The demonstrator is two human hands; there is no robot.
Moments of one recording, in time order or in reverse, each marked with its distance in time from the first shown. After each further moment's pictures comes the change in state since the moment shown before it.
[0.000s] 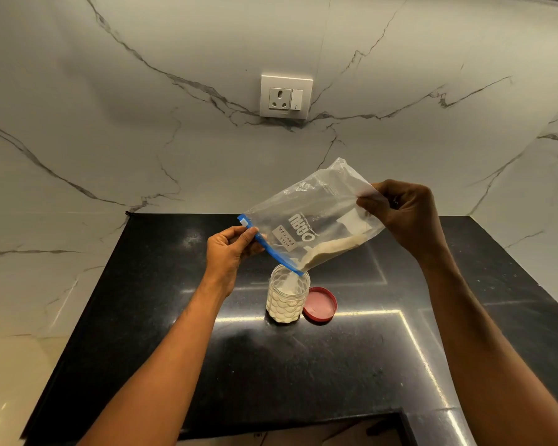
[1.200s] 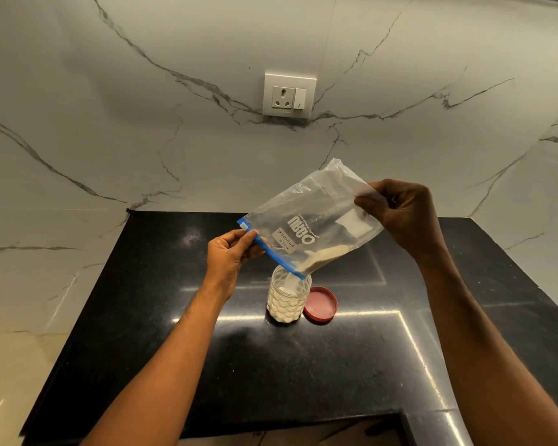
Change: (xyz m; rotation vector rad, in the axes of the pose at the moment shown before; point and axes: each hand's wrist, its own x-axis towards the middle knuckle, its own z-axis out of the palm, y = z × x) left_hand -0.005 -0.006 -0.006 -0.021 0.022 -0.019; right_hand 0.003 -0.004 0.007 0.023 -0.014 -0.011
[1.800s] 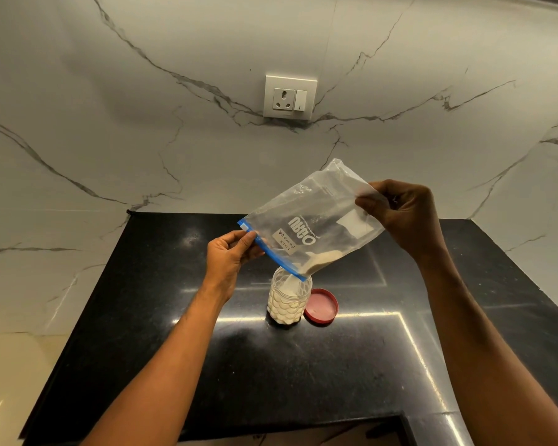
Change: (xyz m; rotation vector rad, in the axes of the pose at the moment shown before) left_hand 0.002 0.001 -0.002 0.020 -0.009 0.005; right_hand 0.002 -0.001 0.001 -0.012 0.019 -0.015
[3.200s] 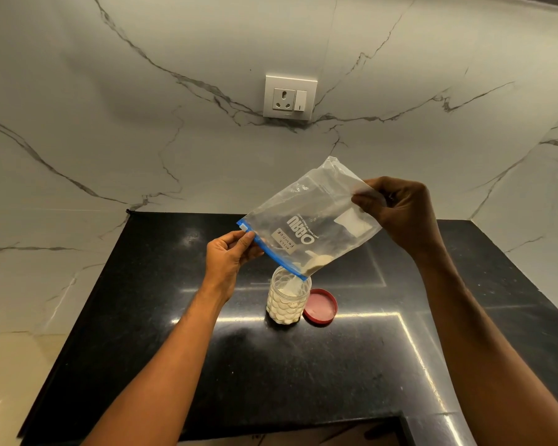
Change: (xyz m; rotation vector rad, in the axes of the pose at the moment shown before) left_hand 0.001 -0.004 -0.002 -0.018 0.005 0.006; right_hand 0.006 -0.006 0.002 -0.045 -0.026 -0.034
